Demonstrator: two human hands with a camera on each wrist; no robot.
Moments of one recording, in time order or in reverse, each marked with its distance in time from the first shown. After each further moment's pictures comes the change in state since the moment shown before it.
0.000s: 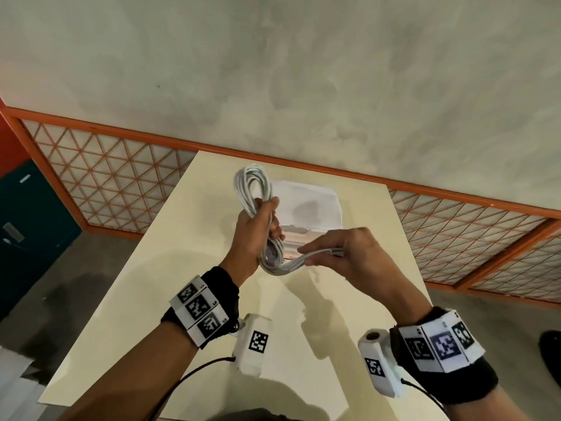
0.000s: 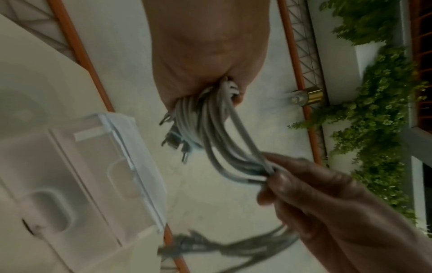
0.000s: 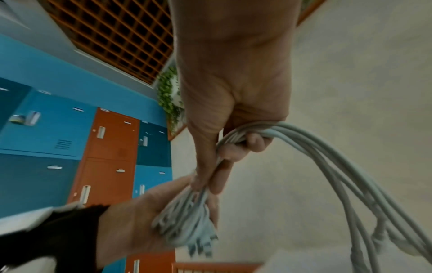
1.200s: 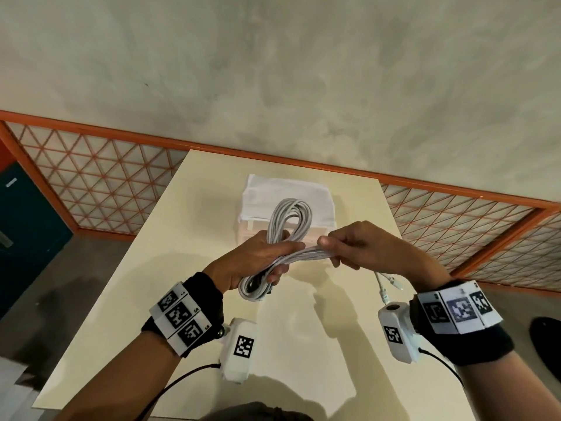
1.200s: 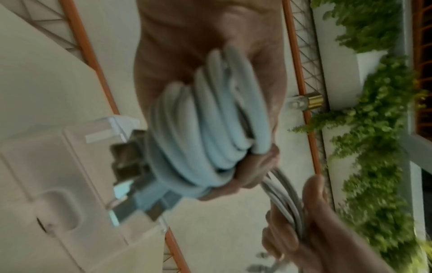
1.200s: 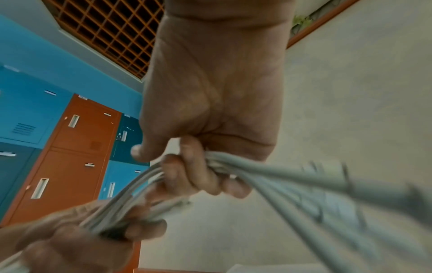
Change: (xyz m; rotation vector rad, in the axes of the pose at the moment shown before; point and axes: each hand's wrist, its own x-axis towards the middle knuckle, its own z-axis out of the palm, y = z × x) left_hand -0.027 0.000 -0.011 0.425 -0.569 -0.286; right_hand -0.003 0.007 -0.035 -0.004 -0.273 0.163
